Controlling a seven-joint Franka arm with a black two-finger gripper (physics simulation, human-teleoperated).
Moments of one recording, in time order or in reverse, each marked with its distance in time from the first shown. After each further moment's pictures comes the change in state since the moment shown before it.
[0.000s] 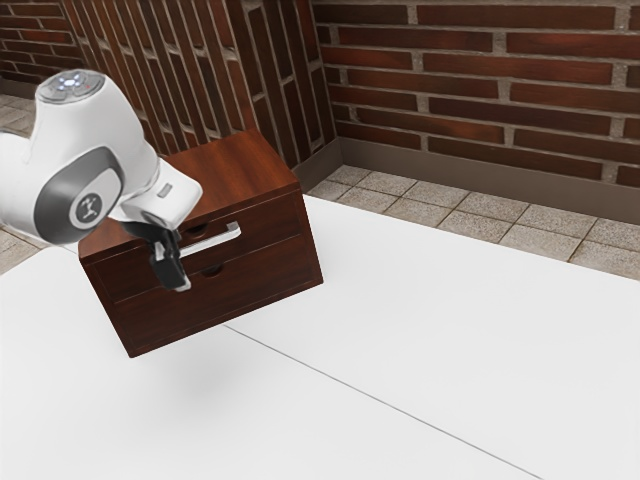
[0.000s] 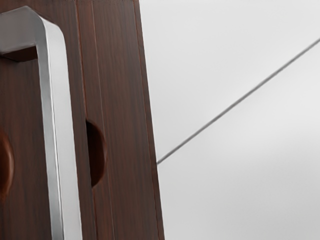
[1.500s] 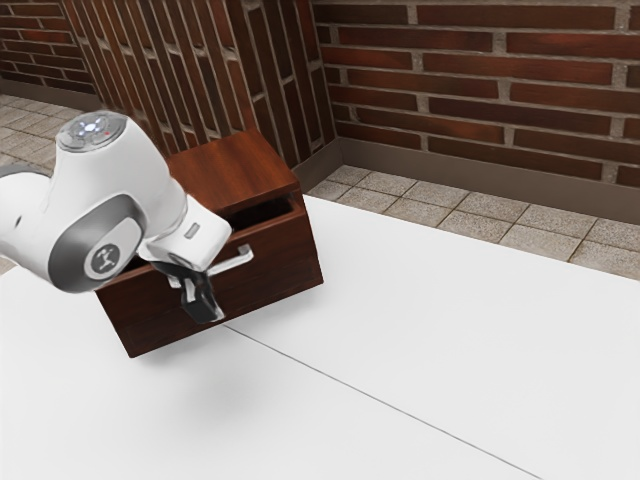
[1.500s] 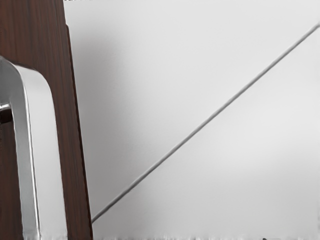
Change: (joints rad) arm -0.093 -0.066 -0.004 -0.156 -0.003 0.116 -0.059
